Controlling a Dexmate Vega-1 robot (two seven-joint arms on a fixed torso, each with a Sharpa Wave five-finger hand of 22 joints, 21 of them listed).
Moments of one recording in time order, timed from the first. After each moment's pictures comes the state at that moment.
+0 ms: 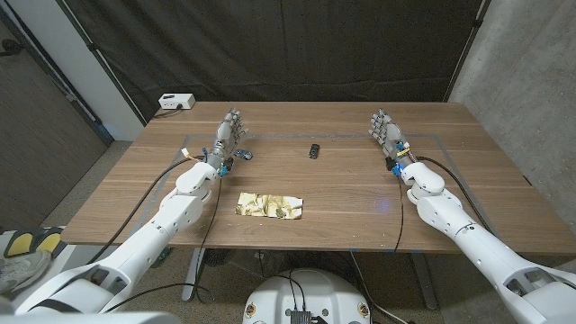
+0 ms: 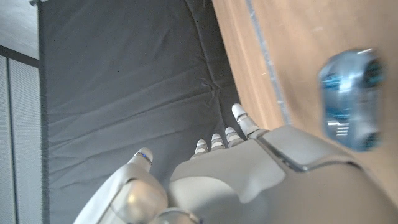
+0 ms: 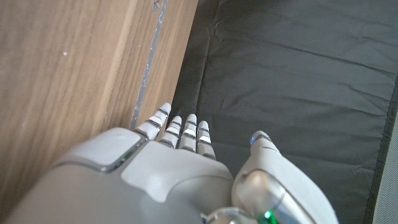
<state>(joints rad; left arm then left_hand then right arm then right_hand) 0.77 0.50 0.39 -1.26 -0.64 -0.28 -0.09 0.02 0.07 0.38 0.17 0.25 -0.17 -0.09 0.17 0.18 -0.17 -0.05 0.19 0.18 -0.17 -0.03 0.18 0.18 -0.17 -0.03 0.80 0.18 -0.82 -0.49 -0.37 -1.25 0.66 0.29 0.02 0.25 0.09 0.27 0.03 0.18 0.09 0.03 0.18 0.18 0.11 0.02 0.20 0.18 0.01 0.00 0.17 0.17 0.07 -0.03 0.28 0.19</state>
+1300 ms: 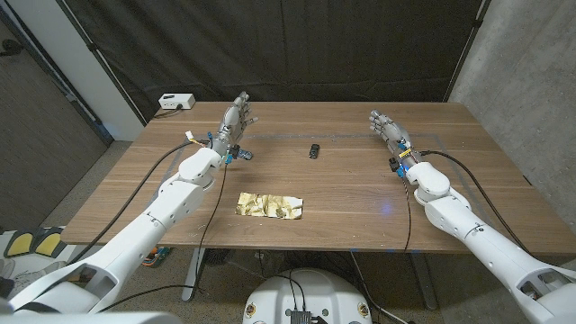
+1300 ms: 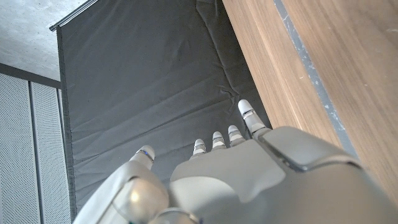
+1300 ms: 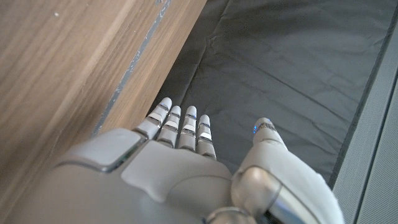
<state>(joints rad) 0.84 0.58 0.39 -1.53 -0.59 -0.15 0.05 0.05 0.09 0.37 0.15 0.26 -0.17 -0.11 0.22 0.18 -0.17 0.01 0.24 0.19 -0.17 0.06 0.21 0.18 -0.17 0.12 0.79 0.18 -0.86 -0.58 -0.40 -1.32 0.45 0.39 -0.04 0.38 0.07 0.31 -0.10 0.19 0.16 0.02 0.20 0.18 0.20 0.04 0.23 0.18 0.12 0.06 0.18 0.17 0.14 0.04 0.28 0.19</state>
